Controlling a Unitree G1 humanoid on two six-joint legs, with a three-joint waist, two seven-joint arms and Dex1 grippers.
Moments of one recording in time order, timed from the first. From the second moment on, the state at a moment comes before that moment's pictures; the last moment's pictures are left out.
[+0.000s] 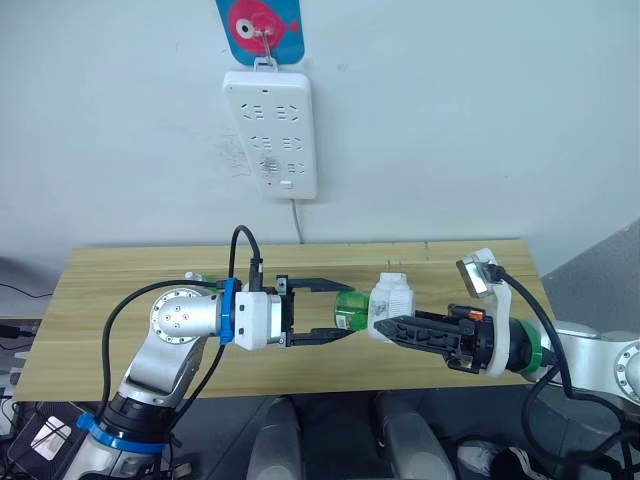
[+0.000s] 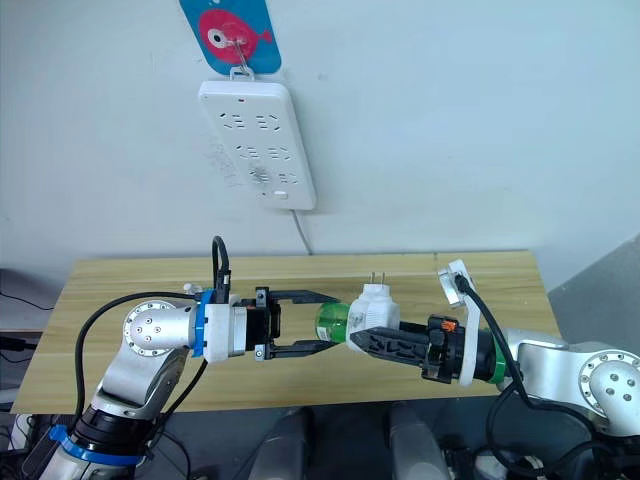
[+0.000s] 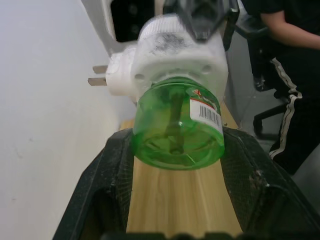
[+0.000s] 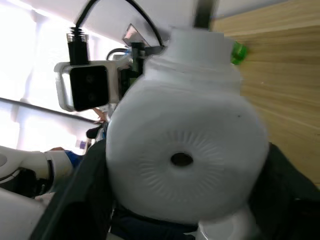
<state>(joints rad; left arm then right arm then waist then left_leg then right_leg) -0.25 0.61 -0.14 -0.26 -0.34 -0.25 -1.19 -0.15 -0.89 0.03 -0.54 1.94 0.93 0.11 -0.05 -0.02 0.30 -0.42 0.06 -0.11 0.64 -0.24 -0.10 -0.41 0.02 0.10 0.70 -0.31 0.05</state>
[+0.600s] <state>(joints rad) -0.33 0.66 -0.17 -0.24 -0.41 -0.18 -1.34 -0.17 -0.90 0.03 -0.54 1.94 0.95 0.17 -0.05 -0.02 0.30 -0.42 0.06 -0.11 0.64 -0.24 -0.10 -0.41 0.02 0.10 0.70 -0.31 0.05</state>
